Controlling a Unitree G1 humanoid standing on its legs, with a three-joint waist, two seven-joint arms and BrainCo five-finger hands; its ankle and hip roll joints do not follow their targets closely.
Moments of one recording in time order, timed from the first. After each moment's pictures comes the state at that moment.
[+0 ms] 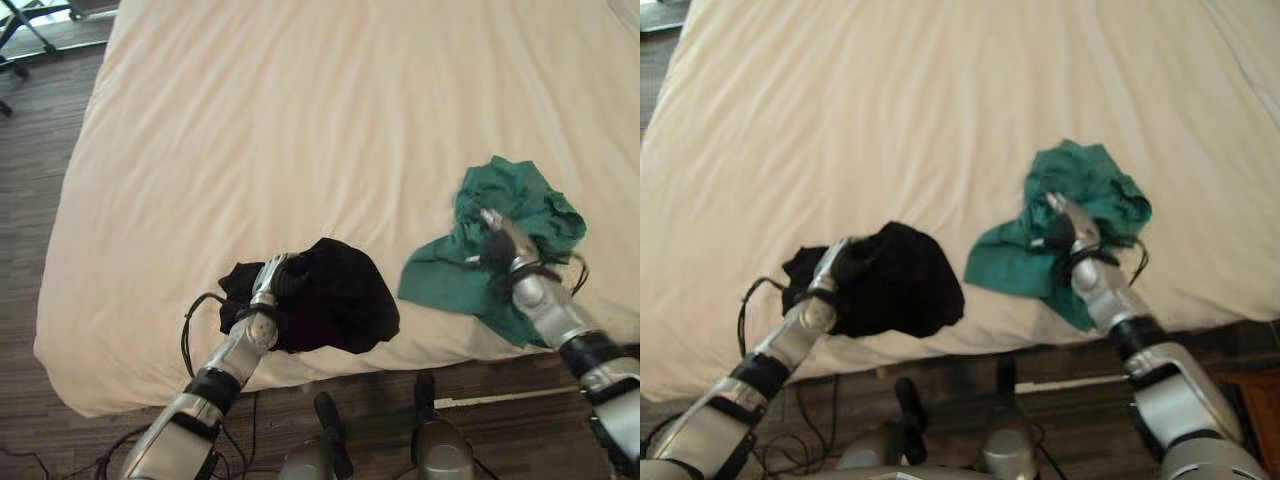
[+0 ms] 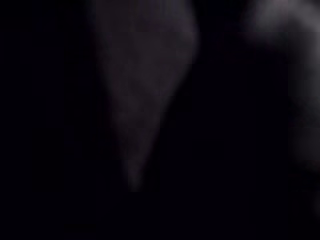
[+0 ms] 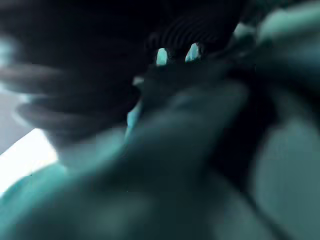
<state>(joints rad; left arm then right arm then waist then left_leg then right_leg) -0.39 0.39 -0.36 0.67 0.22 -0.17 0.16 -0.60 -0.57 0.40 0.84 -0.23 -0.07 -0.24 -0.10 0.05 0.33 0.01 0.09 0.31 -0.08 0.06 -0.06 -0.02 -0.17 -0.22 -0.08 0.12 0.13</state>
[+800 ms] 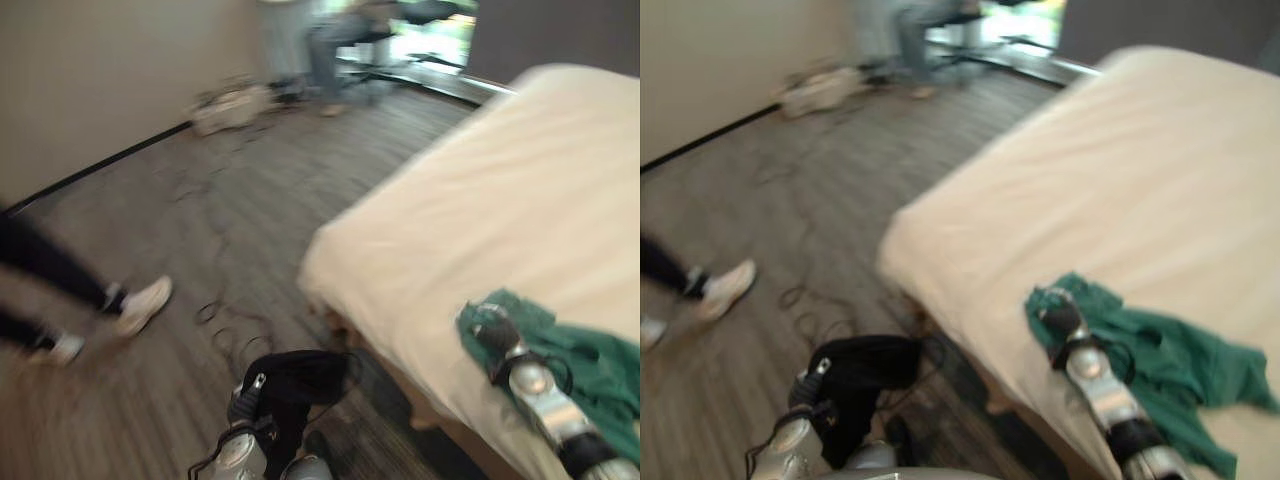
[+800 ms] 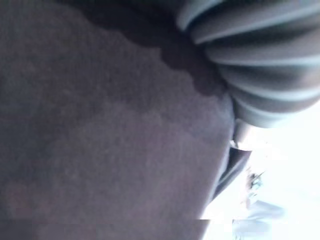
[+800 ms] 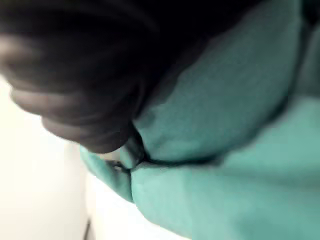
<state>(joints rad) 0.16 0.18 -0.01 0.41 -0.50 -0.13 0.15 0.00 -0.46 0.28 0.19 -0.01 -0.07 -0.18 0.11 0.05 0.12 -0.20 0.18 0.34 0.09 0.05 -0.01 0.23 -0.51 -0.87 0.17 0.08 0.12</state>
